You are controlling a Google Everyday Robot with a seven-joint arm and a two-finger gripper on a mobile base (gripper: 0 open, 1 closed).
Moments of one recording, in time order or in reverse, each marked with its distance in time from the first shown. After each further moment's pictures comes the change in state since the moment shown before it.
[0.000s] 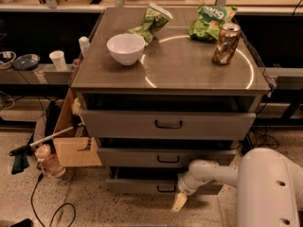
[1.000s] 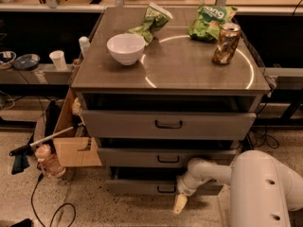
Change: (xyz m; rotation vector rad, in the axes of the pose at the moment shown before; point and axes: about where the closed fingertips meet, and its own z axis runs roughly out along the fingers) arm 0.012 0.008 0.018 -0.105 0.022 -0.018
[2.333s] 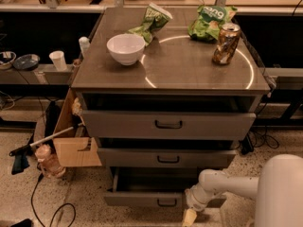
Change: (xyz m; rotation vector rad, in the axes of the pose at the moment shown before) arm 0.028 0.074 -0.035 -0.024 0.003 0.084
